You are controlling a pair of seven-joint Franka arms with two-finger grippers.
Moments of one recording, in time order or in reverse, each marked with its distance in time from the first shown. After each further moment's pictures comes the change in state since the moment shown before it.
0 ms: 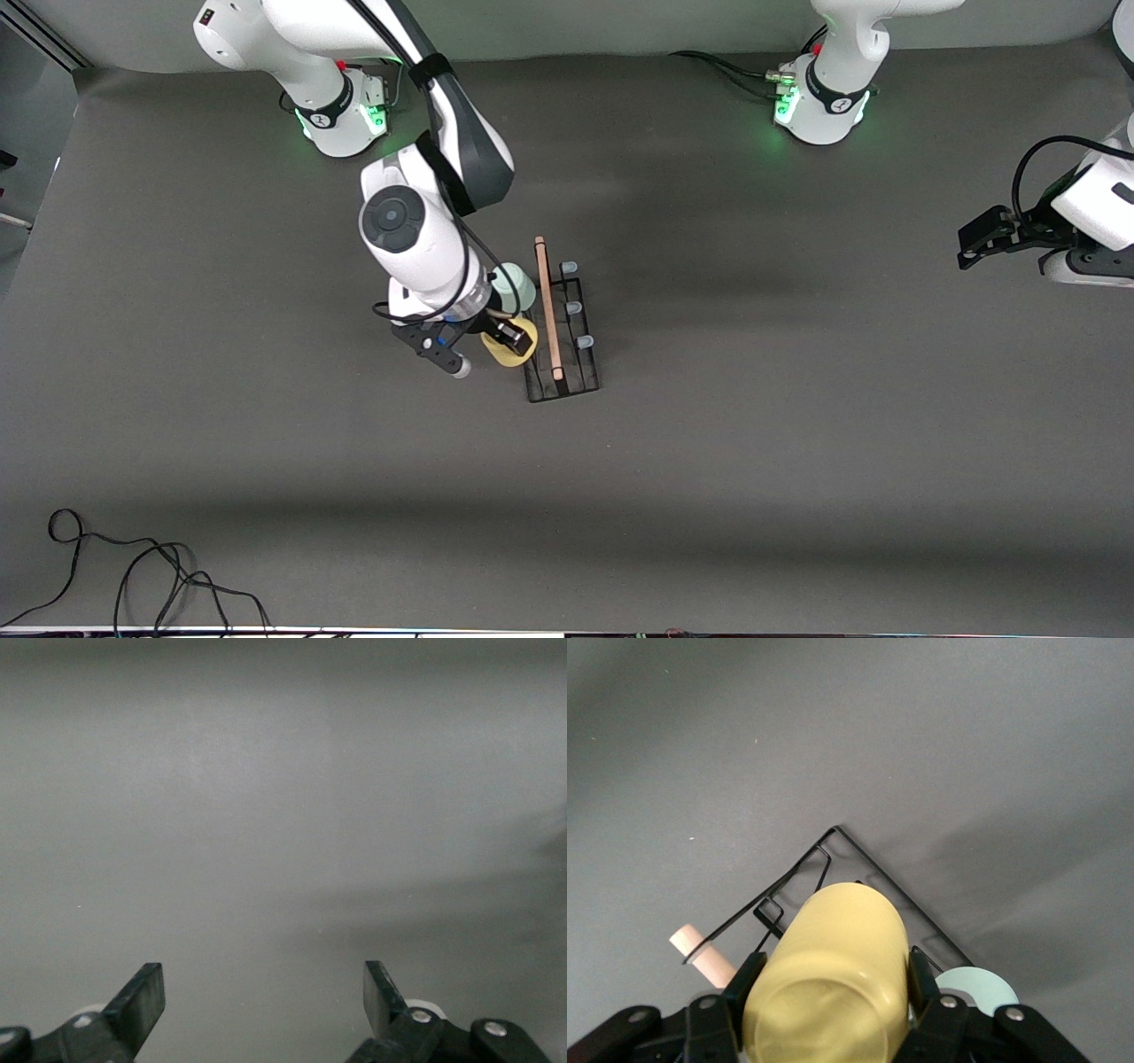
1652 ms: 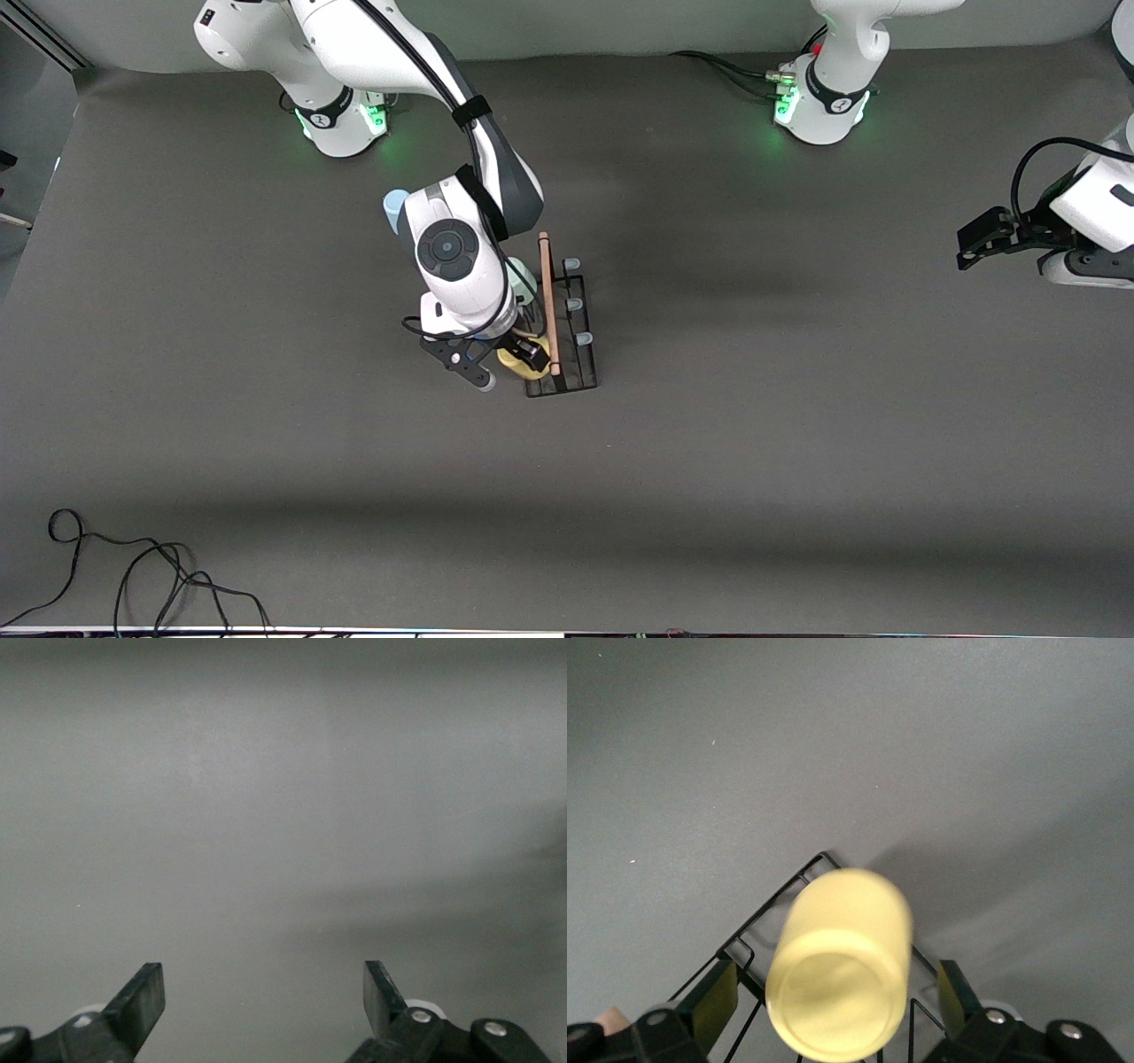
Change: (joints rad) left arm 0.000 0.003 0.000 0.000 0.000 -0.001 0.000; right arm 0.005 0.133 0.001 0.061 -0.014 0.018 0.033
